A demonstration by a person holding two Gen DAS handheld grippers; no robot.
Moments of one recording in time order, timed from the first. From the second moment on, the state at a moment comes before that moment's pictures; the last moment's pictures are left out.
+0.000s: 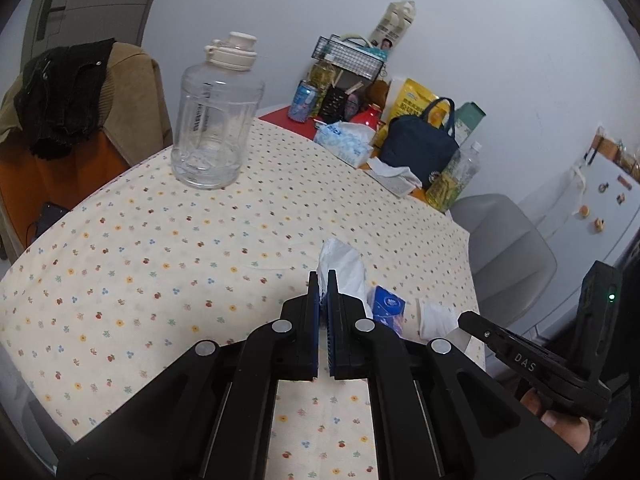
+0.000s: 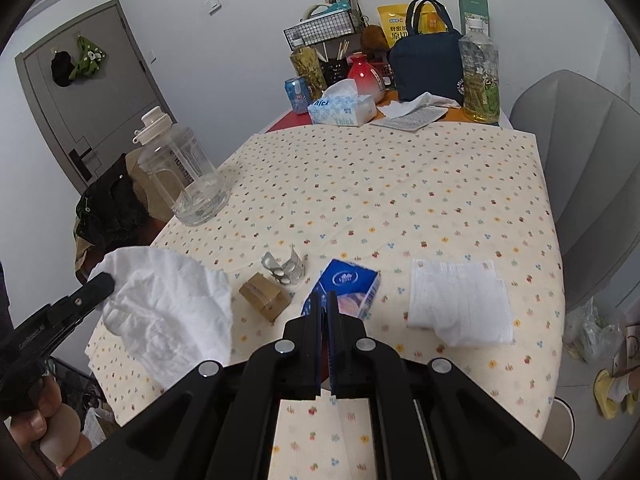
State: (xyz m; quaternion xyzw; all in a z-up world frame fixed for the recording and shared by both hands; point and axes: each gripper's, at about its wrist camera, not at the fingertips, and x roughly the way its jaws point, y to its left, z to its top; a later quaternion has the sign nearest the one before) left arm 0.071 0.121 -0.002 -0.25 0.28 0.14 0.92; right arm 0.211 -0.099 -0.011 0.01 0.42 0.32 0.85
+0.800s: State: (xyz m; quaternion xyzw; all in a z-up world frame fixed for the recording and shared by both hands) left arm 0.165 -0.069 -0.025 -0.15 0.41 -0.03 0.90; right arm 0.200 -0.295 -0.035 0.09 0.46 0.24 0.85
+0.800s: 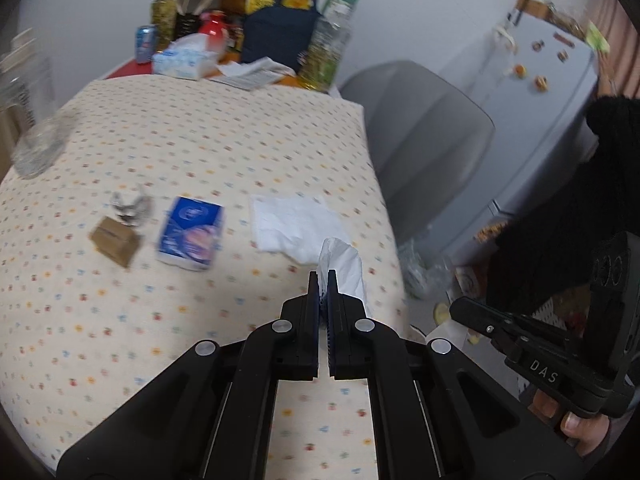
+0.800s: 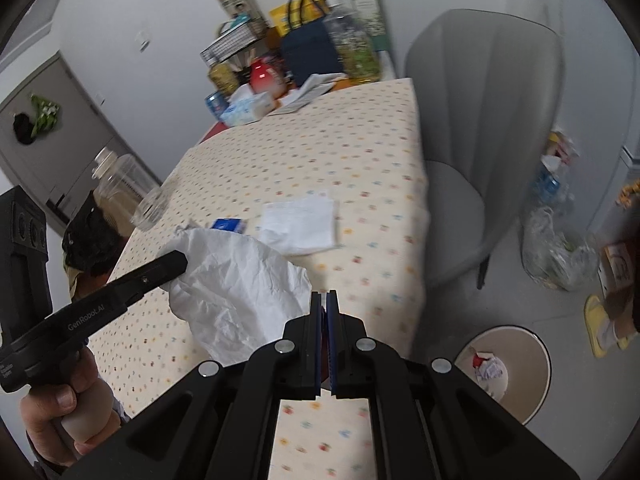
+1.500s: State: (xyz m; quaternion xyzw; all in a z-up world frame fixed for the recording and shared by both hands) left arm 0.197 -0.260 -0.106 -0.04 0.51 -0.12 0.85; right arm 0.176 -0.493 -0.140 0.23 0.49 0.09 0.84
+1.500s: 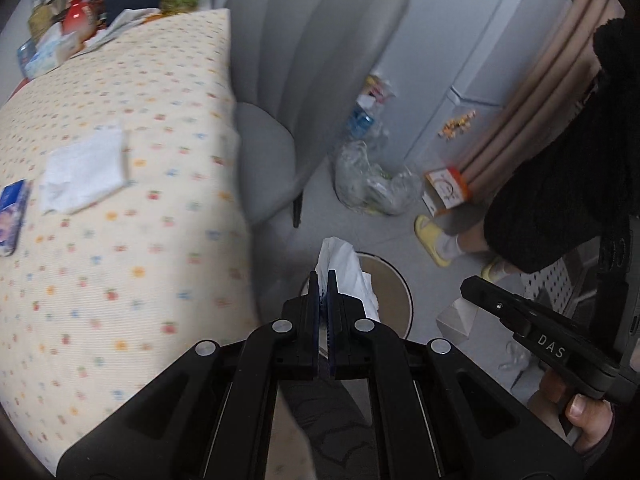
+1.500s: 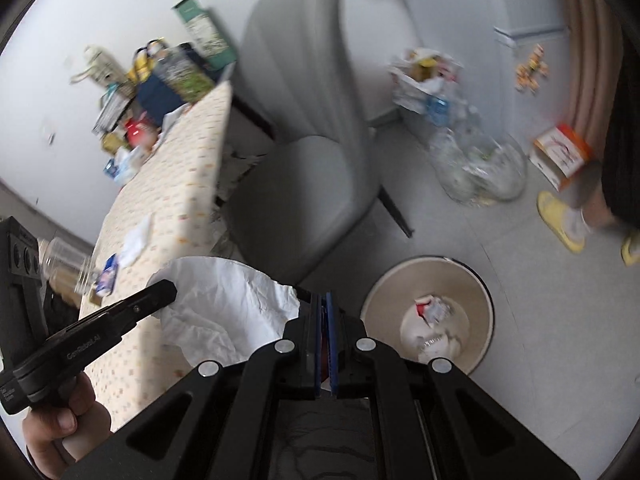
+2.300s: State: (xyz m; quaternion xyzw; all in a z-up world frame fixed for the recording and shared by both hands) left arm 0.224 -0.338 -0.187 0.03 0.57 -0.12 0.81; right arm 0.174 -0.564 -0.273 0.34 0.53 0.01 0.78
